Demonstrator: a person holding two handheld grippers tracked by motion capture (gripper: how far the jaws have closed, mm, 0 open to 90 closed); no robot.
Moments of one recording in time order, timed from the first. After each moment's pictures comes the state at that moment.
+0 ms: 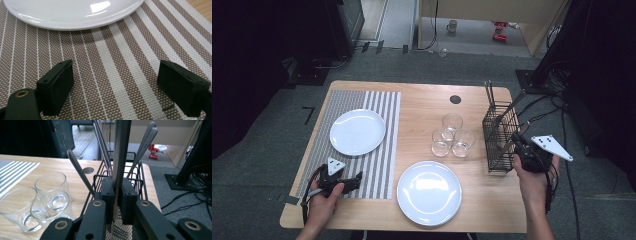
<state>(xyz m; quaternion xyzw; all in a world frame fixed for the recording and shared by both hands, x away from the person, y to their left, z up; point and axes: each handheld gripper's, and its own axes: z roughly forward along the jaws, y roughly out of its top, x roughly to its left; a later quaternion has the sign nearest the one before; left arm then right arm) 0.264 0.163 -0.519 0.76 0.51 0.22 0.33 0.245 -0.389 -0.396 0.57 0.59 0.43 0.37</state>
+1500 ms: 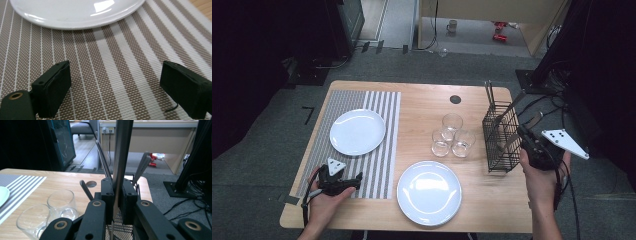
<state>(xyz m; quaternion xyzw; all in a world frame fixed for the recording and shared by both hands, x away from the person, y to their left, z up) 0.260 0.159 -0.514 0.76 0.52 0.23 0.33 0.232 -0.382 -0.347 0.57 0.57 0.45 0.38</state>
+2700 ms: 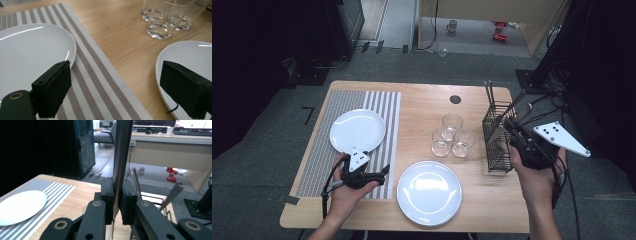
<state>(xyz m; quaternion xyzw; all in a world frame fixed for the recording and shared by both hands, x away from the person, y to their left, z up) 0.258 0.084 -0.456 0.77 0.42 0.22 0.42 0.216 -0.338 -0.298 0.50 0.61 0.50 0.37</state>
